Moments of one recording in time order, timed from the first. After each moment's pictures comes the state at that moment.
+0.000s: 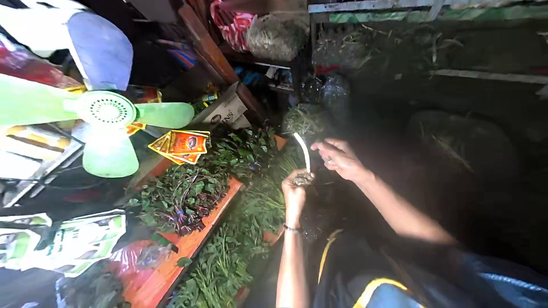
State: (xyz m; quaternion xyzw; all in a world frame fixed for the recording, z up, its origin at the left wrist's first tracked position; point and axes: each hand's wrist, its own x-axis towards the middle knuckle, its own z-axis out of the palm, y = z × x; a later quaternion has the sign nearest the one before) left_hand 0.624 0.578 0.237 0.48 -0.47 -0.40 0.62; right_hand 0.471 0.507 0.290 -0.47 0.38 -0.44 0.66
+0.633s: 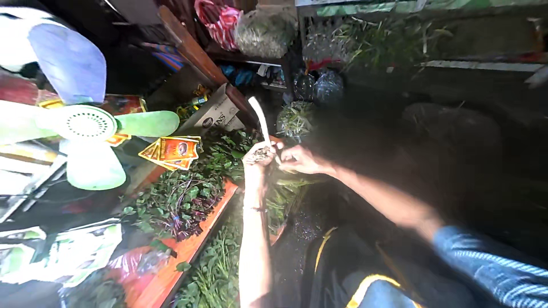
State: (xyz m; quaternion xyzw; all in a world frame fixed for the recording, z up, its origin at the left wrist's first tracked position) left_hand 0.672 0.530 0.315 0.41 -0.42 -0.51 0.63; right_hand 0.505 0.473 0.283 -0.81 0.26 -0.29 0.44
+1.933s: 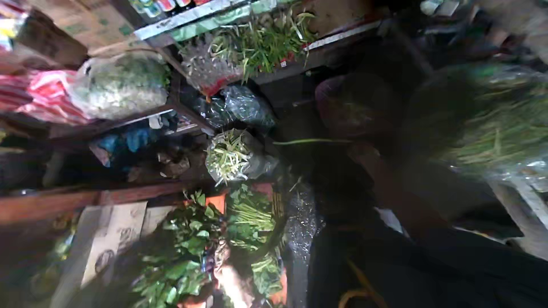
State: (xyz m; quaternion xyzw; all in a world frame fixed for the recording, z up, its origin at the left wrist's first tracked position) left_hand 0.631 0.436 0.182 0.58 -0.27 -0.49 0.59; right_hand 0.149 0.444 0.069 0.10 0.64 -0.60 0.46
